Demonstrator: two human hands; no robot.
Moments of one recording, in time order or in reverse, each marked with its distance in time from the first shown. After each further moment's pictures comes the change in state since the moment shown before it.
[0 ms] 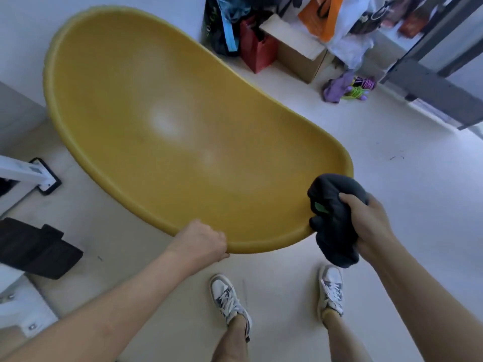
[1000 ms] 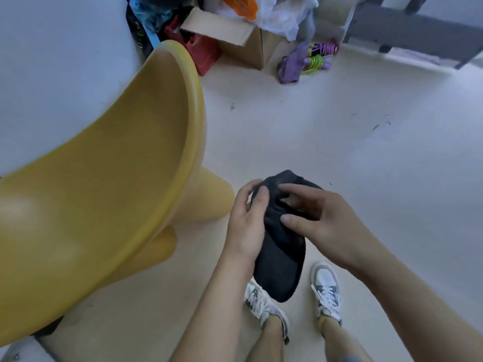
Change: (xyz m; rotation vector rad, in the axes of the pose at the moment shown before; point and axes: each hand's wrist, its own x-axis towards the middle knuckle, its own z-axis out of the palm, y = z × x) left_hand 0.229 0.171 -0.178 -2.135 0.560 -0.426; right_hand 0.131 0.006 -0.140 -0.128 -0.529 -0.373
